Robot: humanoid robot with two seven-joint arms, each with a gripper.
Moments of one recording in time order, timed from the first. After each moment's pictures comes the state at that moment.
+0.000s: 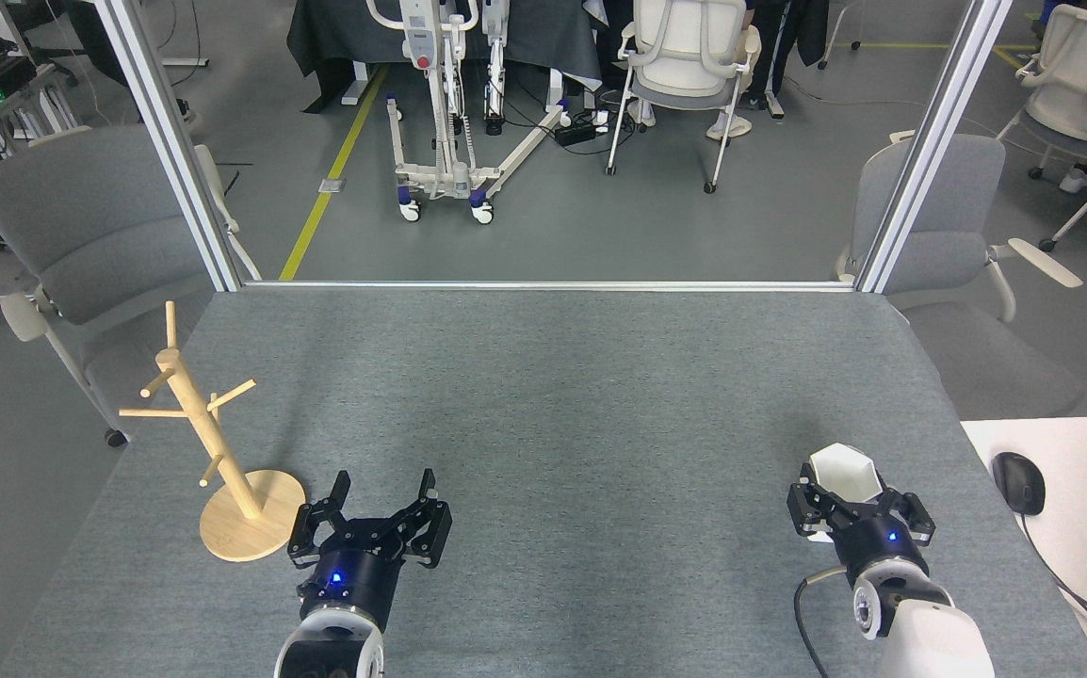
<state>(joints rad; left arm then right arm) -0.10 -0.12 -0.04 -1.48 -1.53 0.01 -0.05 -0.41 -0.07 -0.26 -0.84 1.57 -0.20 -0.02</state>
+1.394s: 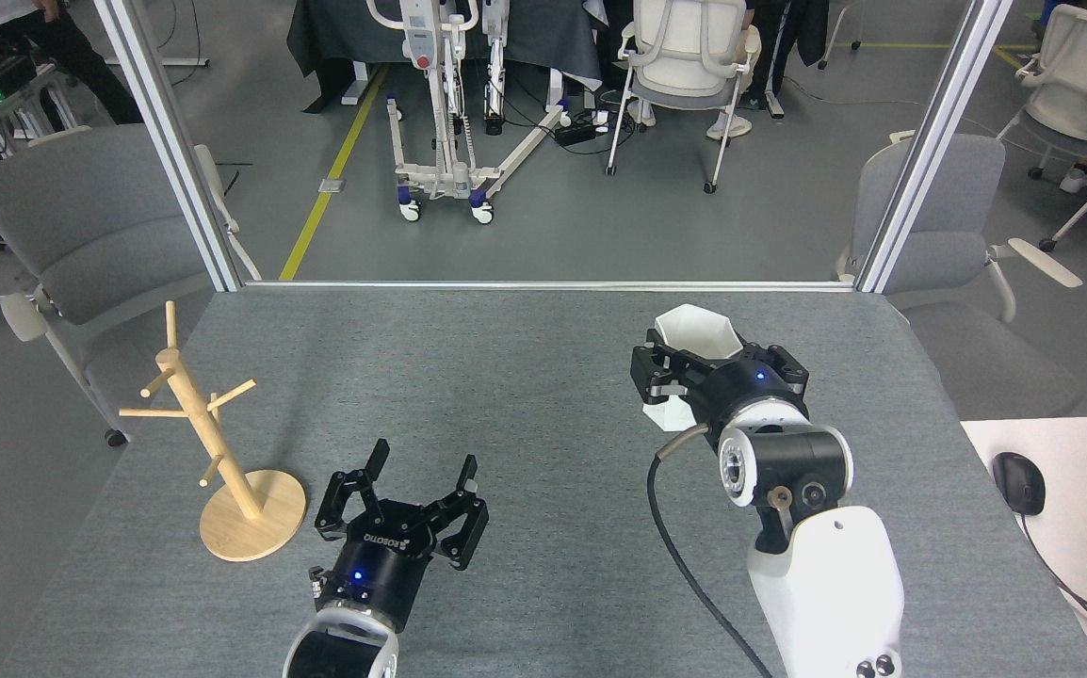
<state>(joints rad) -0.08 -0.10 -0.12 -1.60 -1.56 -0.13 0.04 -0.47 0.06 0.20 -1.72 1.46 0.20 0.91</state>
